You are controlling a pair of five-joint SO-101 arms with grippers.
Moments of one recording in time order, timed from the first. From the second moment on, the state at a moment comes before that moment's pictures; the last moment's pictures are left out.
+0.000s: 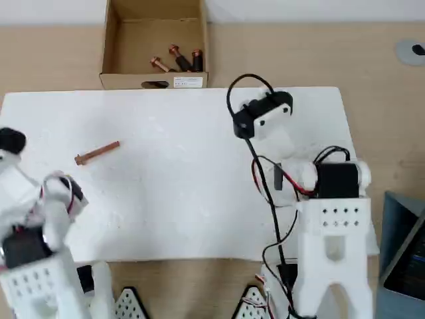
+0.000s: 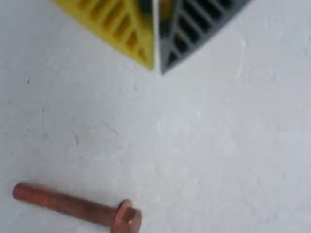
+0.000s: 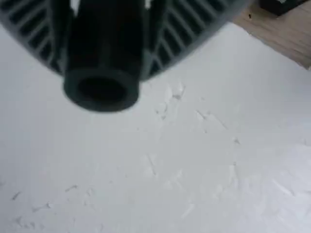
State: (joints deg) left arm -21.4 -63.1 43.3 82.2 16.4; right arm -5.4 -43.8 27.7 94.6 17.9
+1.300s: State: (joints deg) left arm -9.0 -3.7 -0.3 95.1 65.2; right arm -4.6 -59.6 38.2 92.3 17.9
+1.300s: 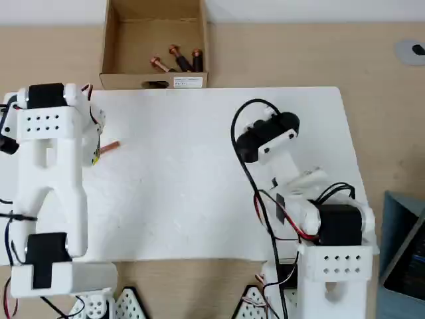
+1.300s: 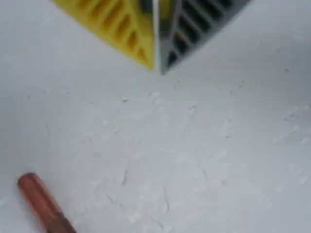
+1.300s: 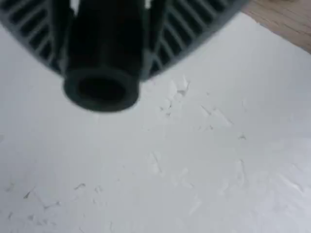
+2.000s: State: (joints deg) left arm -14.7 20.0 -14.8 94.7 61.9; right arm -4.6 -59.6 38.2 92.3 17.9
